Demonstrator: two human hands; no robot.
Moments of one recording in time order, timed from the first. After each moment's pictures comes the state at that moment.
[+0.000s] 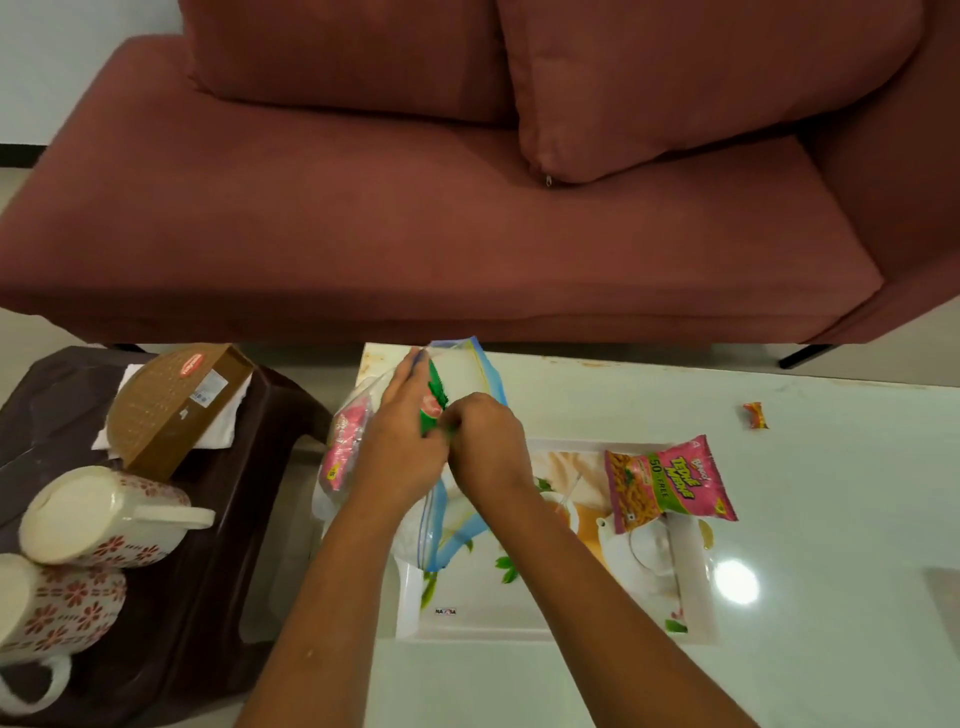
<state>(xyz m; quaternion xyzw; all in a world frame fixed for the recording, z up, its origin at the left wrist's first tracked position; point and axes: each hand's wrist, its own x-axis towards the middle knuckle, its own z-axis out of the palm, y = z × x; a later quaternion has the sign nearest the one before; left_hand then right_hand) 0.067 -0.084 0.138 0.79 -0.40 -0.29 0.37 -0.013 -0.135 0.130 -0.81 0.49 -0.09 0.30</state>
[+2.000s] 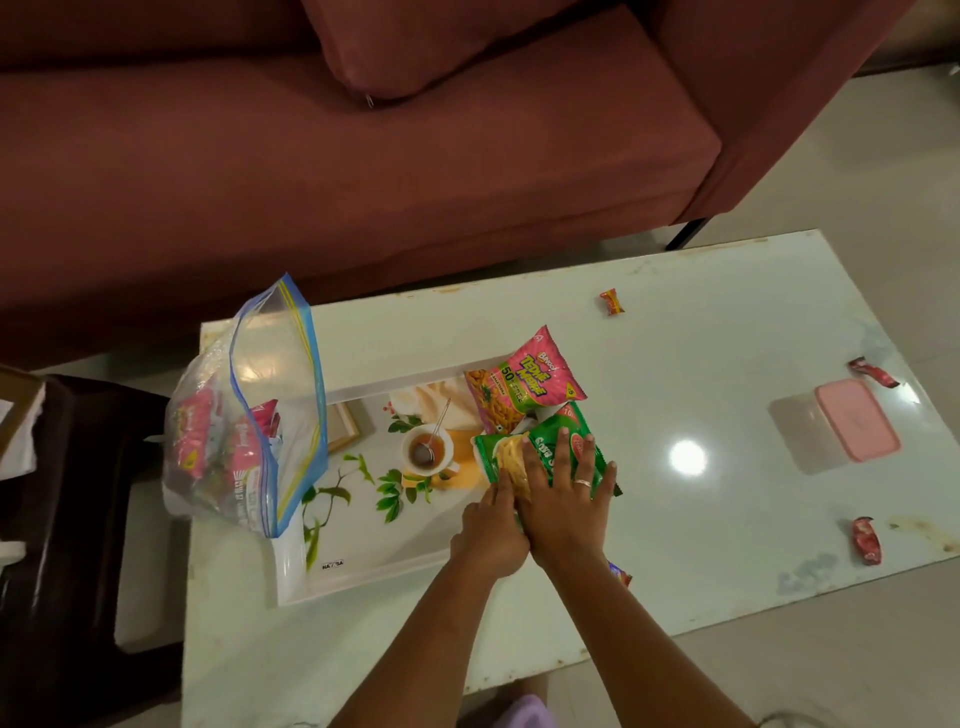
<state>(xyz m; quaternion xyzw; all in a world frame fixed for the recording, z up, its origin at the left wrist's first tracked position) -0.178 -0.067 0.012 0.70 -0.51 -0.50 -0.04 -0.275 -0.089 0.005 -0.75 0.63 0.18 0.10</state>
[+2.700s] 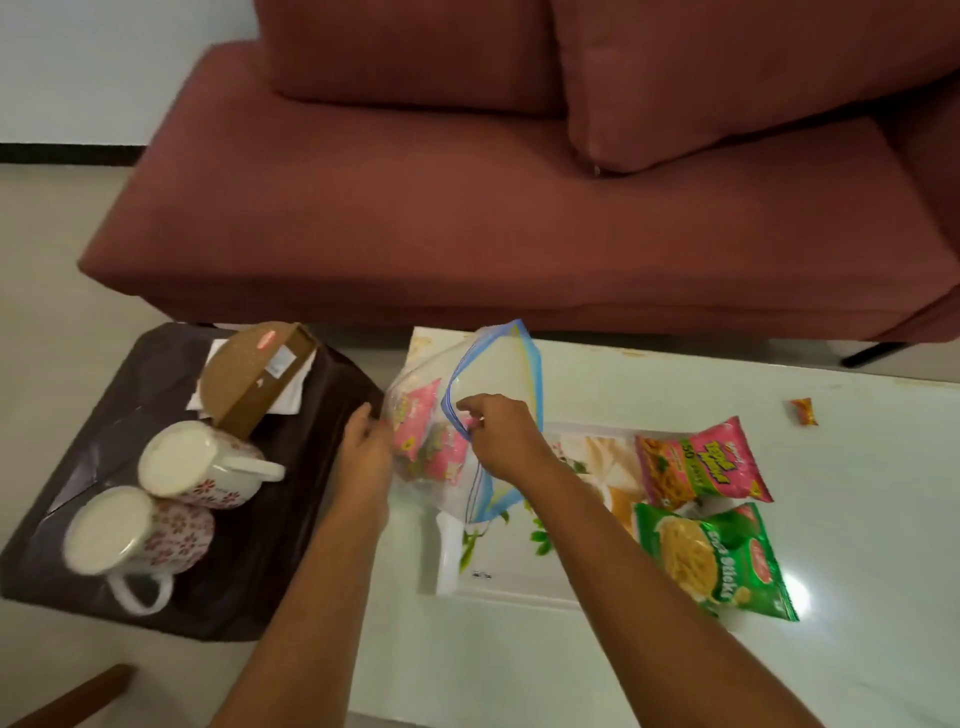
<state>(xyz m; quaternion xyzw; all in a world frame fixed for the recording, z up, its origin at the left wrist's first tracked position) 0.097 -0.027 0.108 0.74 0.03 -0.37 0.56 -0.012 -0.124 0.136 -0.77 0.44 0.01 0.47</state>
